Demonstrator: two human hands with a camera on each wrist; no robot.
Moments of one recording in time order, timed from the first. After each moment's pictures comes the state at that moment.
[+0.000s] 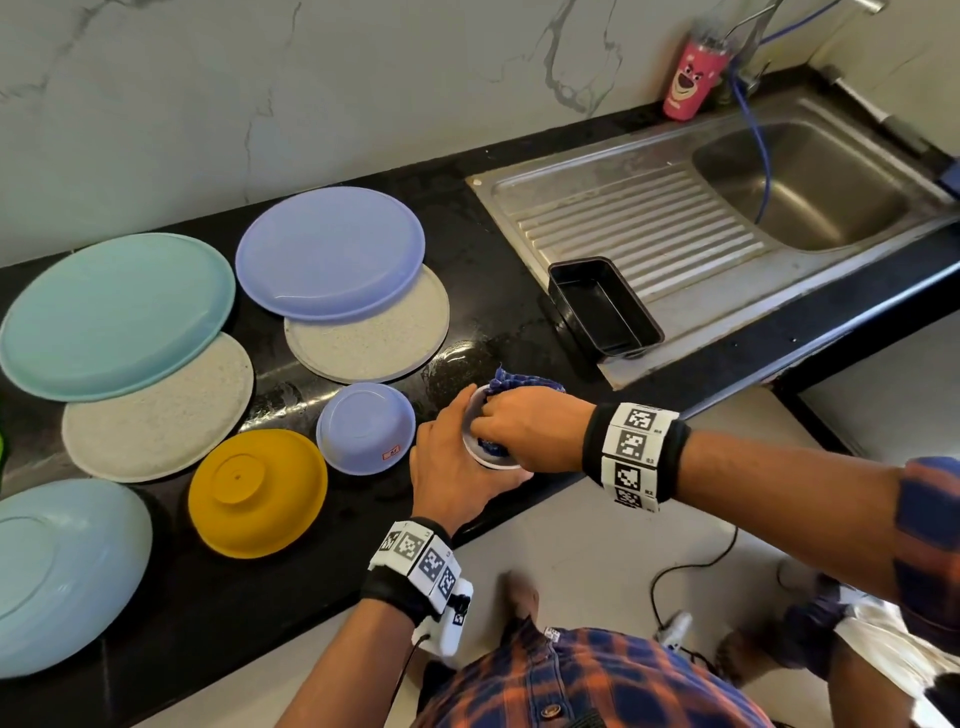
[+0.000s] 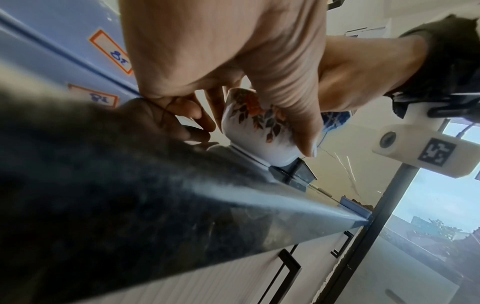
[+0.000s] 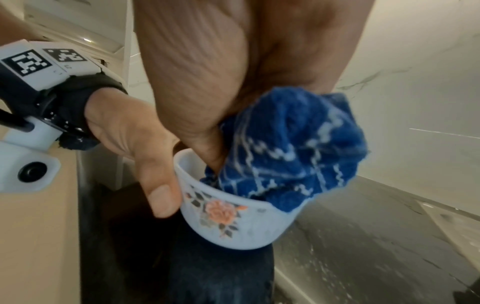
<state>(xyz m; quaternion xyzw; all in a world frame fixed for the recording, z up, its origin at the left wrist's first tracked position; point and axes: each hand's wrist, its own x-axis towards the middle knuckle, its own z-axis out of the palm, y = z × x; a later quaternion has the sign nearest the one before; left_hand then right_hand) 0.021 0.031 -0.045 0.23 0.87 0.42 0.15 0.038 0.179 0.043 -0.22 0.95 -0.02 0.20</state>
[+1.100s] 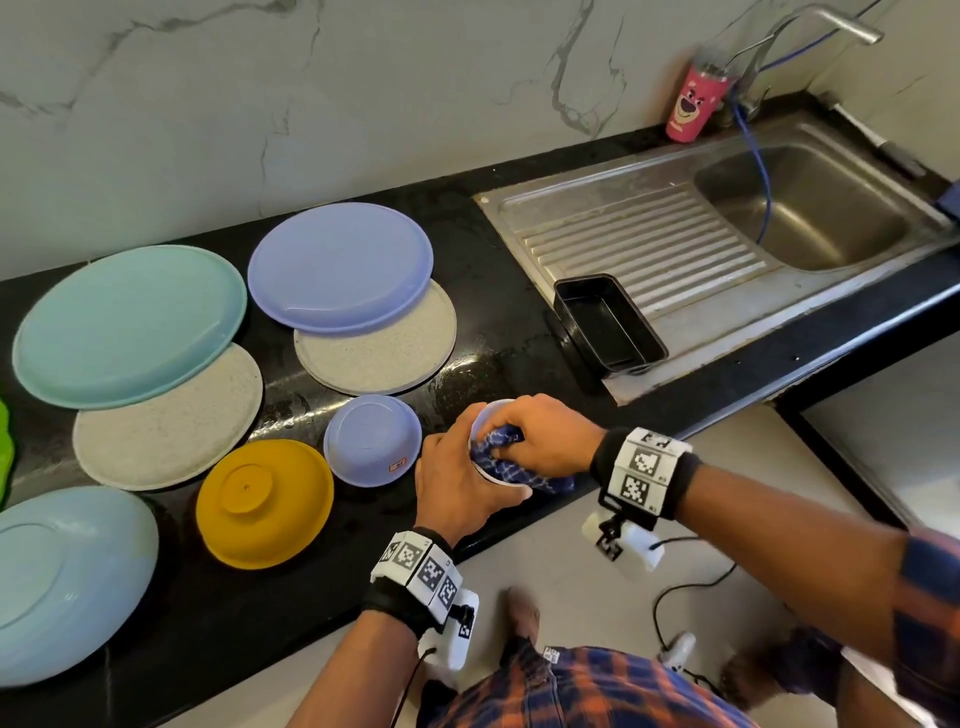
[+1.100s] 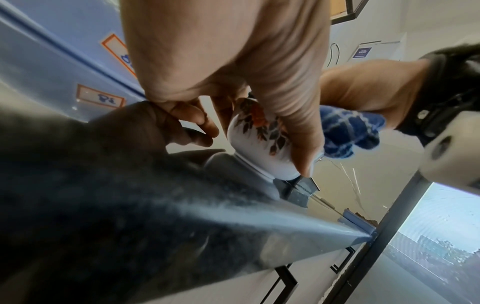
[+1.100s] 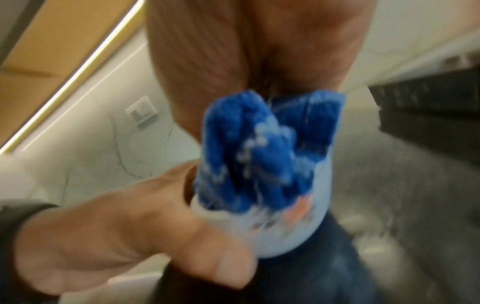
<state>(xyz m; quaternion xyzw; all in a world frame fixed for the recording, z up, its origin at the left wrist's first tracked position) 0.017 0.024 -0.040 0.25 0.85 0.45 0.14 0.044 0.179 0.056 0.01 0.93 -0.30 0.21</state>
